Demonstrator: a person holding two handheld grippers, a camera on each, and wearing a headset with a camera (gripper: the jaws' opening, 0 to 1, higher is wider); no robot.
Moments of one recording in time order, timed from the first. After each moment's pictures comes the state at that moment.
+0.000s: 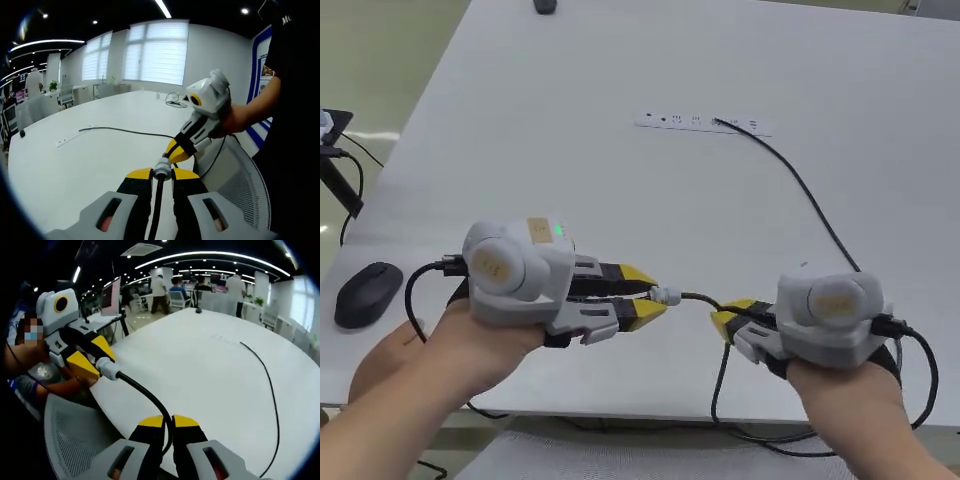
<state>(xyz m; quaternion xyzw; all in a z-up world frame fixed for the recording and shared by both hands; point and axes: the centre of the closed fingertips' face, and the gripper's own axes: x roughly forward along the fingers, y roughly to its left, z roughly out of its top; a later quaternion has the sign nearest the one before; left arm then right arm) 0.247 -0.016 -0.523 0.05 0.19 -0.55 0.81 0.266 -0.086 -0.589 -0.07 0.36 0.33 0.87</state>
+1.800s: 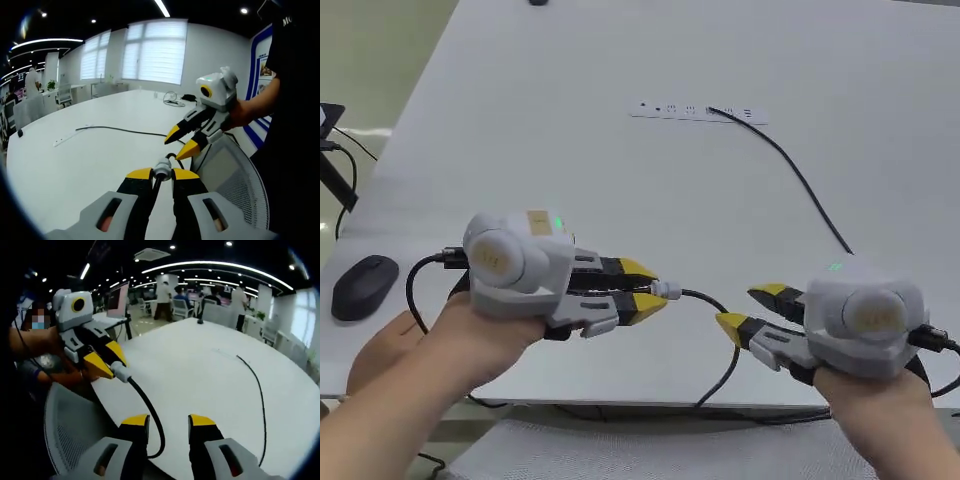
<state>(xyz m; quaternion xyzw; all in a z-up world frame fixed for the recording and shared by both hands) 0.239 -0.025 -0.527 0.05 0.20 -0.56 0.81 0.246 -0.086 -0.551 -0.15 0.29 0.37 0.87</state>
